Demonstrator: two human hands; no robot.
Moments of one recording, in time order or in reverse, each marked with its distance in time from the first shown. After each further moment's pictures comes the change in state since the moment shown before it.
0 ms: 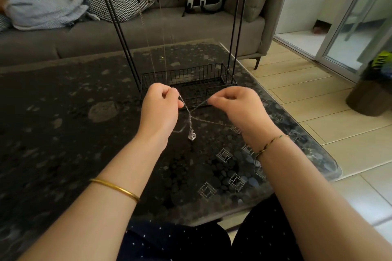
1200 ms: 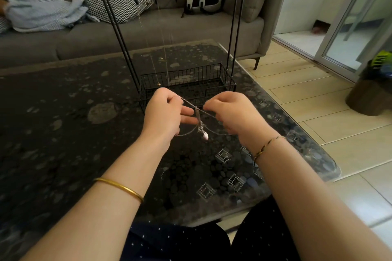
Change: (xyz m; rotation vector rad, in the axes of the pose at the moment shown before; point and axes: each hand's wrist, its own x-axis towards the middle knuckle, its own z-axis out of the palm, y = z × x) left_hand -0.008 0.001 0.004 -0.002 -0.120 -0.066; right_hand 0.000 0.000 0.003 -0.030 -0.102 0.077
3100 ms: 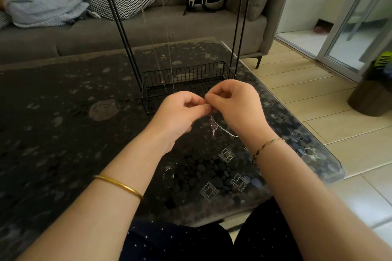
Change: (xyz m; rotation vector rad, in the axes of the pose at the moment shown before) left_hand 0.001 -0.001 -0.002 0.023 -0.285 0.033; right_hand 0.003 -0.002 0.007 -0.174 0.185 -0.295
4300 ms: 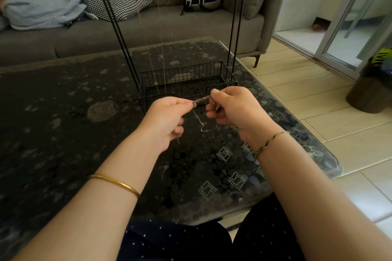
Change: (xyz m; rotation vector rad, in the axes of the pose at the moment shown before) left_hand 0.005 -0.006 -0.002 -0.190 0.148 -0.217; right_hand -0.001 0.000 -0.005 0.351 -0.158 0.325
